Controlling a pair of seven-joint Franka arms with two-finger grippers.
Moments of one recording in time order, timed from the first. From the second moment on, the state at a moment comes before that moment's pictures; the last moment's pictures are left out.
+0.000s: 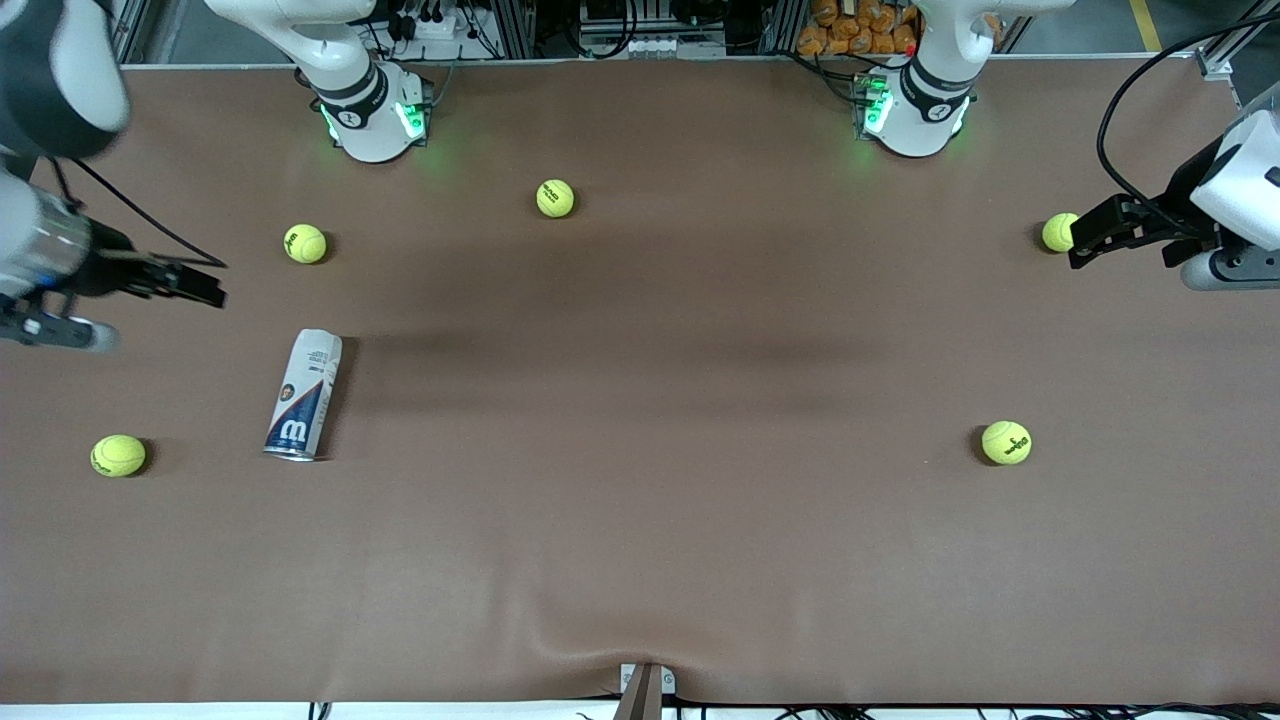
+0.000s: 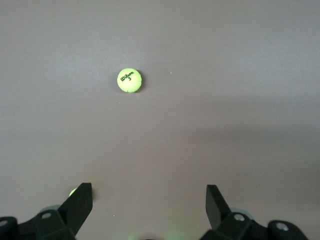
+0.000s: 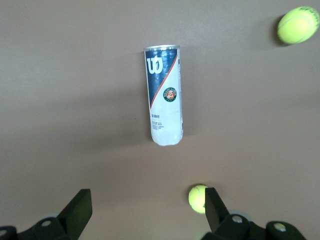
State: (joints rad) left arm -0.08 0.04 -0.02 -1.49 0.01 1.48 -0.11; right arm 0.00 0.03 -0.04 -1.85 0.02 1.72 0.11
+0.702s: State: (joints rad) left arm -0.08 0.04 -0.02 -1.49 0.01 1.45 -0.11; right arm 0.00 0.22 -0.04 -2.12 0.01 2.22 -0.01
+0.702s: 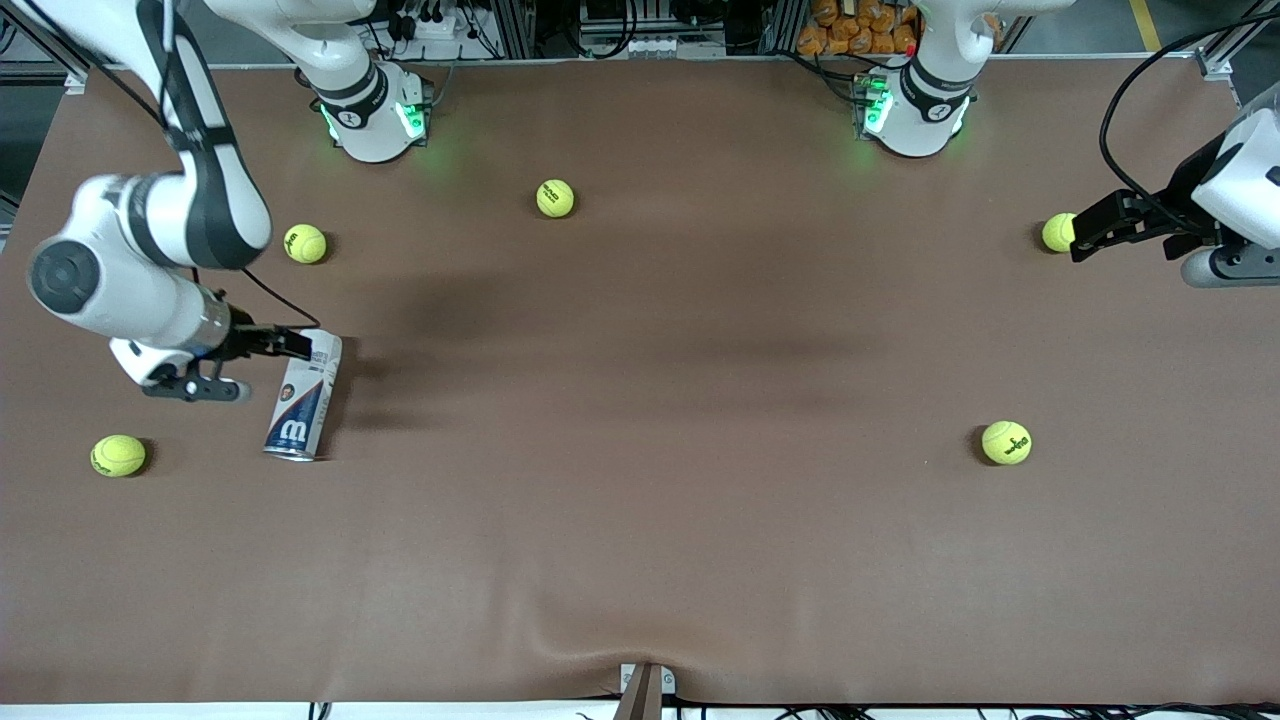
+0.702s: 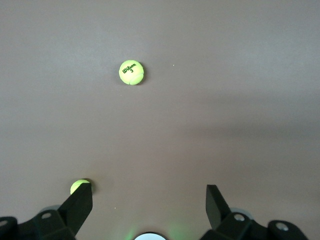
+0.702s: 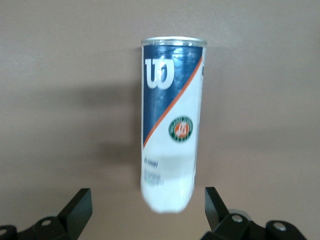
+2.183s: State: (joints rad) left arm -0.07 0.03 -0.02 -1.48 0.01 1.45 -0.11; right arm -0.03 0.47 -0.05 -2.14 0.01 2.51 -0.07
